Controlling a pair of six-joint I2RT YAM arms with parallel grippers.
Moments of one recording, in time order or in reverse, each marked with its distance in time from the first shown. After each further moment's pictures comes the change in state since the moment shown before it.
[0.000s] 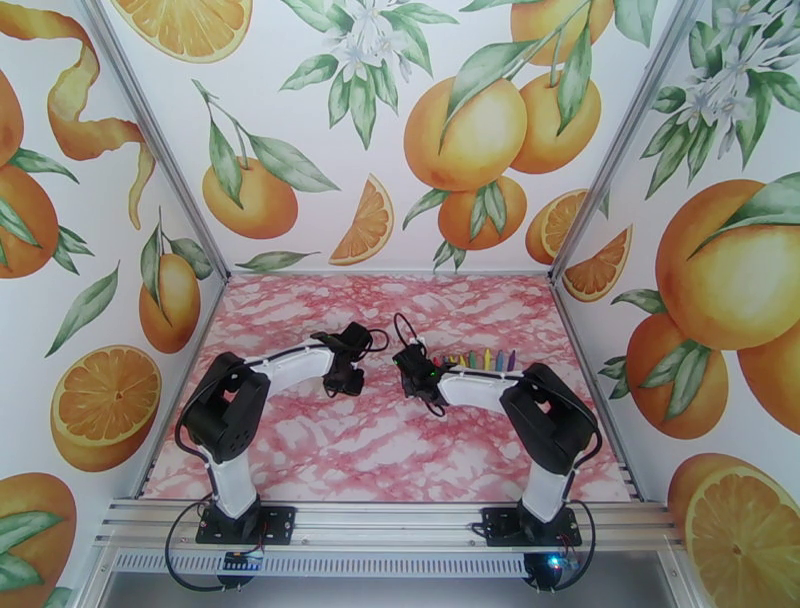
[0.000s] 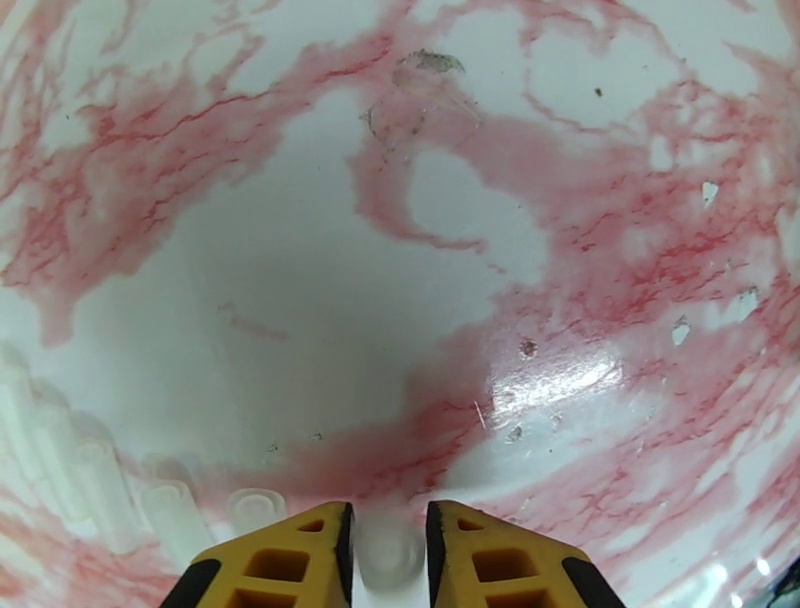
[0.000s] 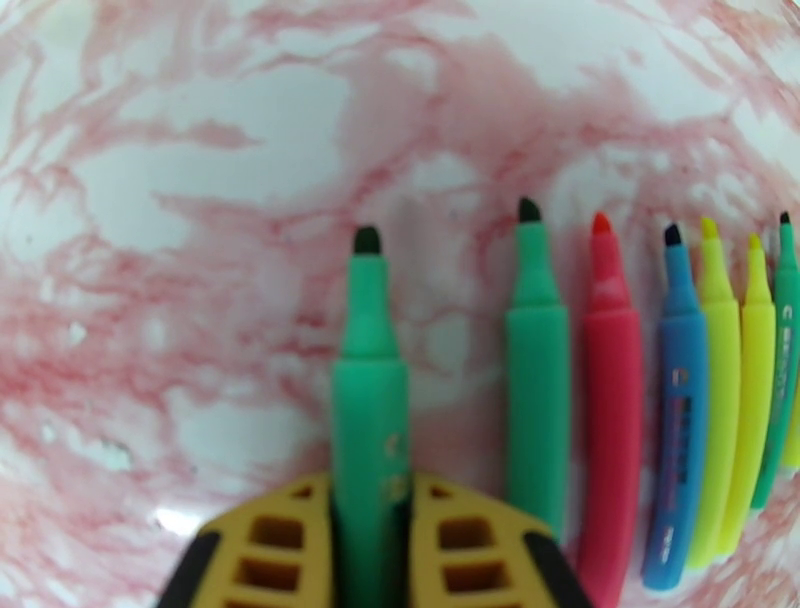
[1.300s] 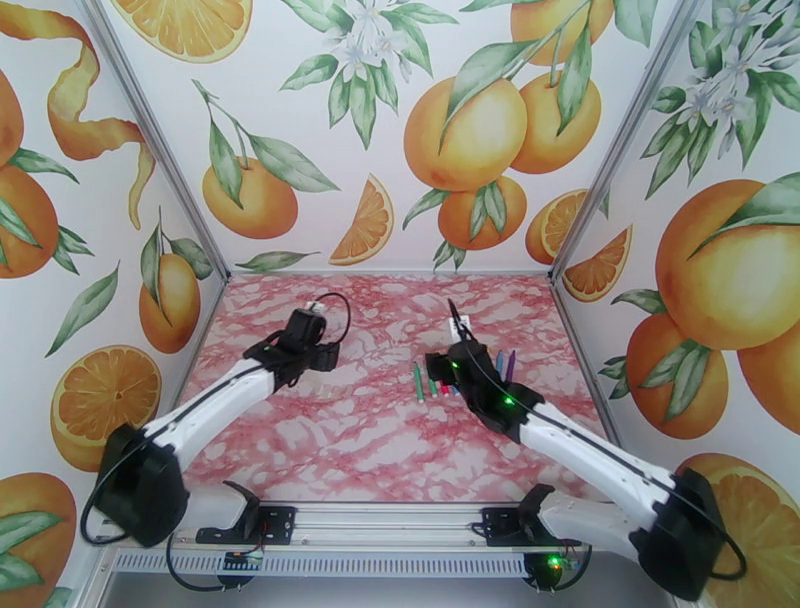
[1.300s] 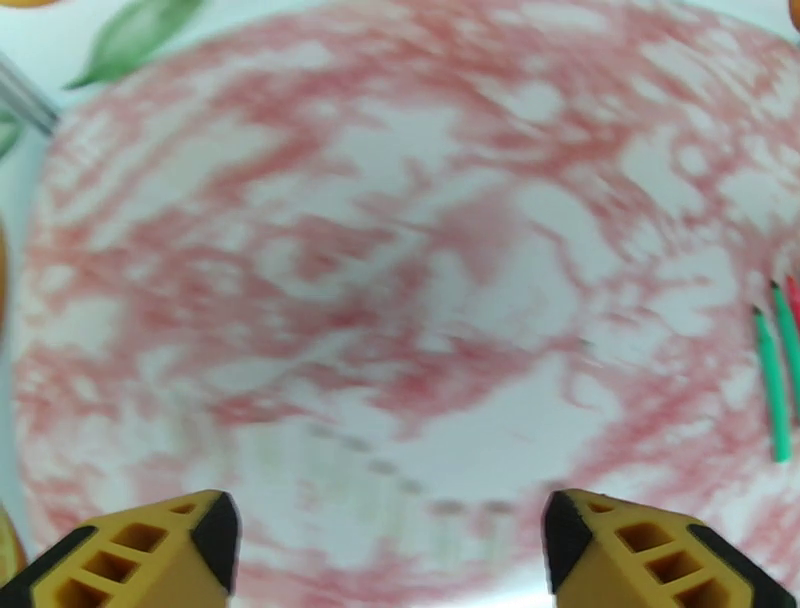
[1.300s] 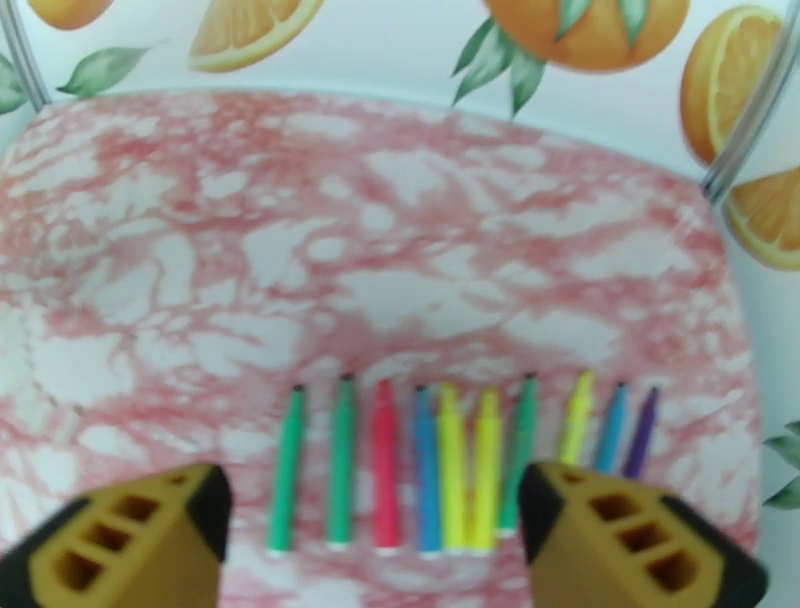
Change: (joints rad) left arm 0.188 -0.547 -0.278 0.303 -0.270 0.202; right arm -0.067 -0.756 -0.263 0.045 0.158 -0.306
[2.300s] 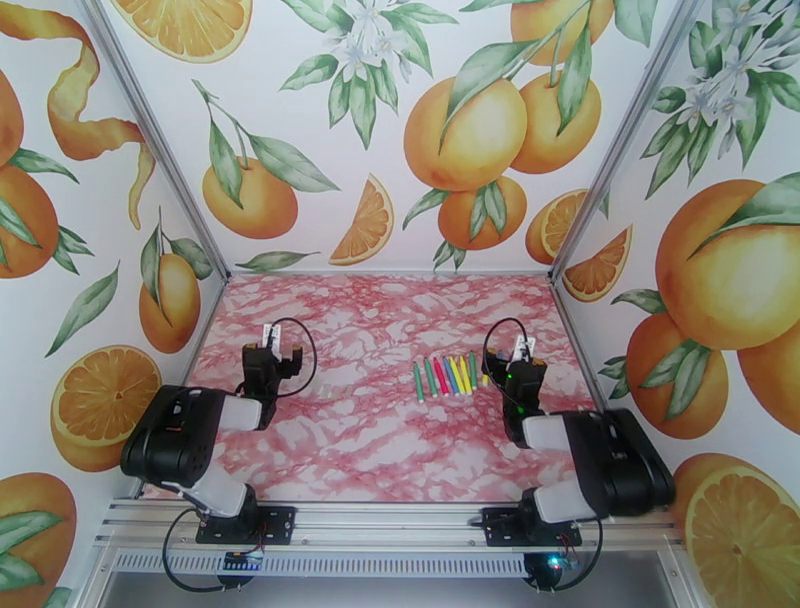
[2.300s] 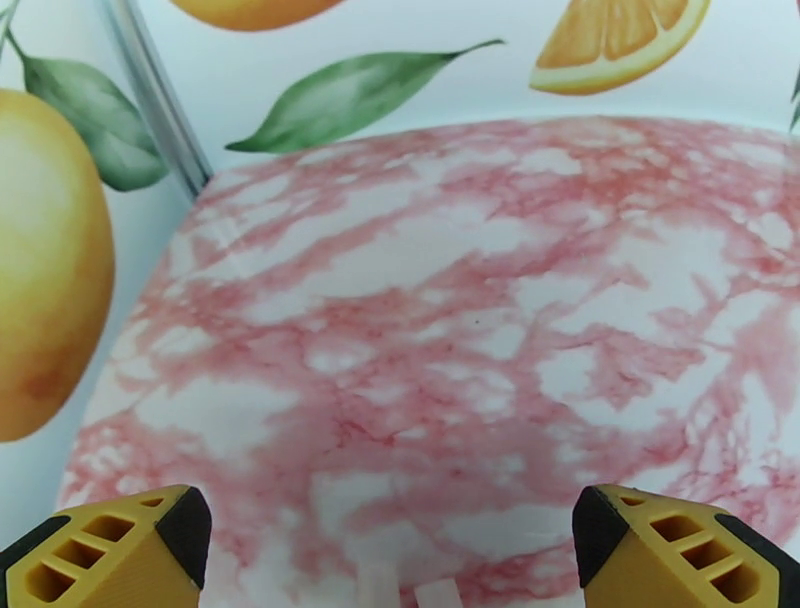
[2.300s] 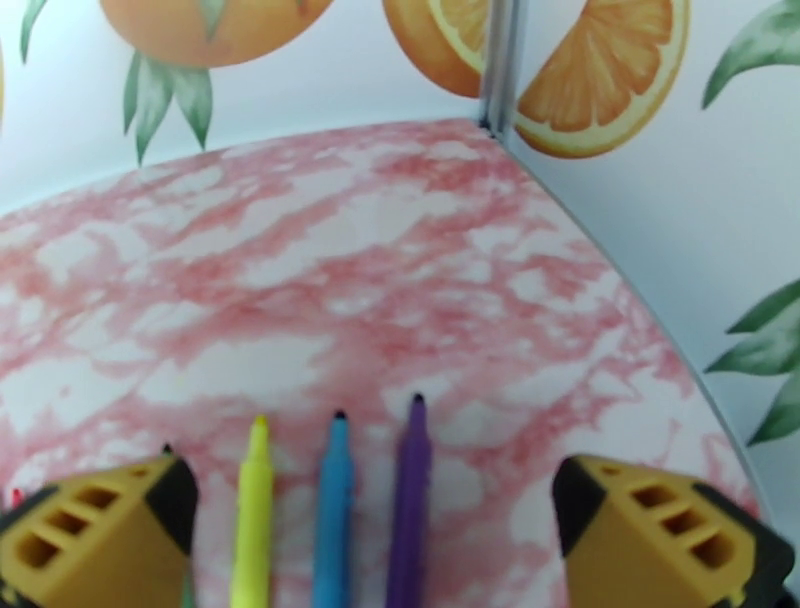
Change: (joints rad) left arm 0.334 0.328 -0.514 1.306 0.114 0.295; right arm -0.551 0.471 -0.433 1.101 -0.168 -0.119
